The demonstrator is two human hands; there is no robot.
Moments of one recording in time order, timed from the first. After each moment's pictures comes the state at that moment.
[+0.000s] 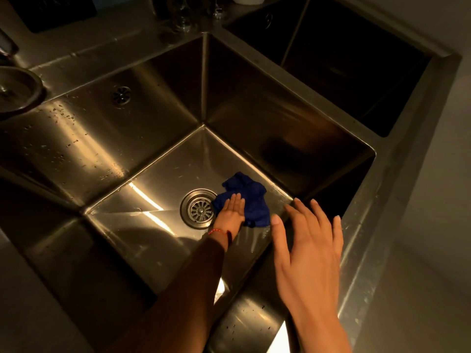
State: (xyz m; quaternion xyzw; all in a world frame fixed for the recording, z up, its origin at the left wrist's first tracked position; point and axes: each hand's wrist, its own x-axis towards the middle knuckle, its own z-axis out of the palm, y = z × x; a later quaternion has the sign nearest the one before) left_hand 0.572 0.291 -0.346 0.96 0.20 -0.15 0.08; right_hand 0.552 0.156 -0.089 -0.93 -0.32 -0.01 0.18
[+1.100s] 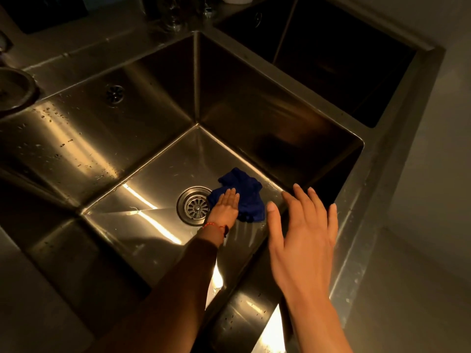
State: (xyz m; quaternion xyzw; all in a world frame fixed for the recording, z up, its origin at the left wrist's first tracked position) left_hand 0.572 0.298 -0.342 0.96 0.20 -0.15 0.08; right_hand 0.551 0.155 -0.089 -0.93 -0.30 -0.04 0.21
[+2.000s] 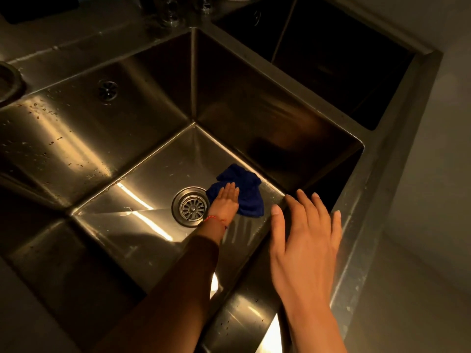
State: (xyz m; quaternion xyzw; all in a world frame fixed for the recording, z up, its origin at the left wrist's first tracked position) left_hand 0.592 0.305 -0.340 0.97 0.19 -0.14 0.06; right_hand 0.552 0.156 -0.092 -0.94 -0.28 -0.06 0.19
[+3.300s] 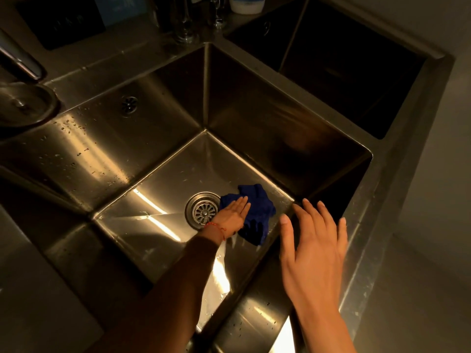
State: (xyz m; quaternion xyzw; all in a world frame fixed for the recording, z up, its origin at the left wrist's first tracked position) left_hand 0.563 0.313 -0.324 0.98 0.08 -0.18 0.08; right_hand 0.552 0.157 -0.088 -0.94 -0.29 -0.05 0.19
